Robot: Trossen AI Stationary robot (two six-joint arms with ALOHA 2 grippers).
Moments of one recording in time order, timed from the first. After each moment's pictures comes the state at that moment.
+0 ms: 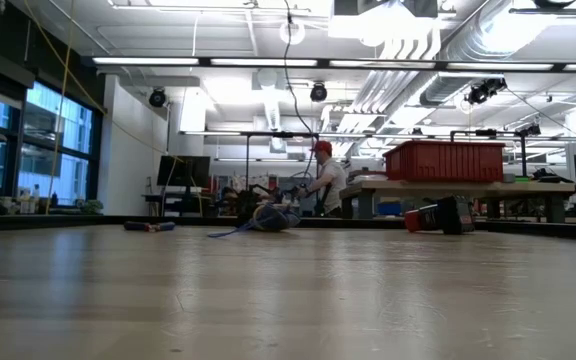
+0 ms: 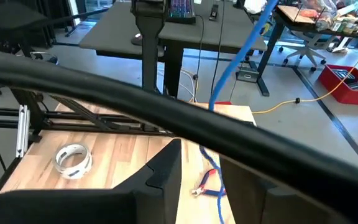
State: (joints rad) left arm -0.03 1.31 1.99 -0.58 -0.38 0.26; right arm -0.18 1.81 2.35 -0.91 -0.13 -0.17
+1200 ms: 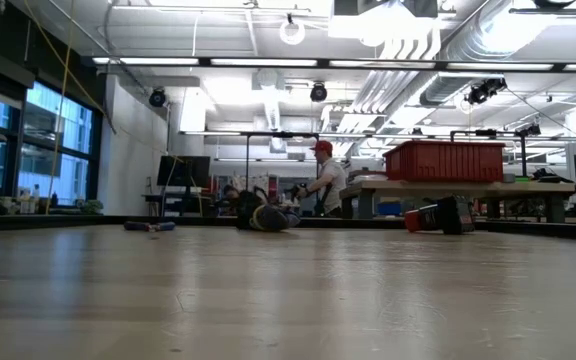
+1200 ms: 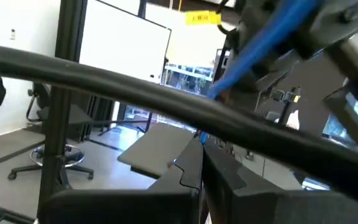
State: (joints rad) left arm -0.03 1.38 1.99 -0.20 -0.01 -0.71; right arm 0.05 1.98 2.35 -0.22 -0.13 -0.26
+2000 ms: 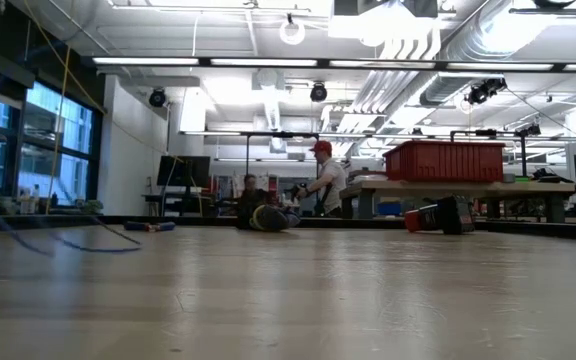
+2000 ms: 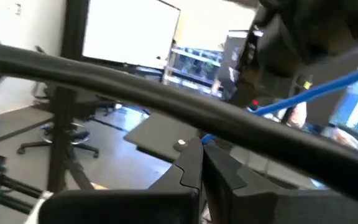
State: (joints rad) left arm 0.02 1.42 1.99 -0.18 -0.05 -0.81; right arm 0.07 1.99 2.36 -0.30 -0.14 -0.30
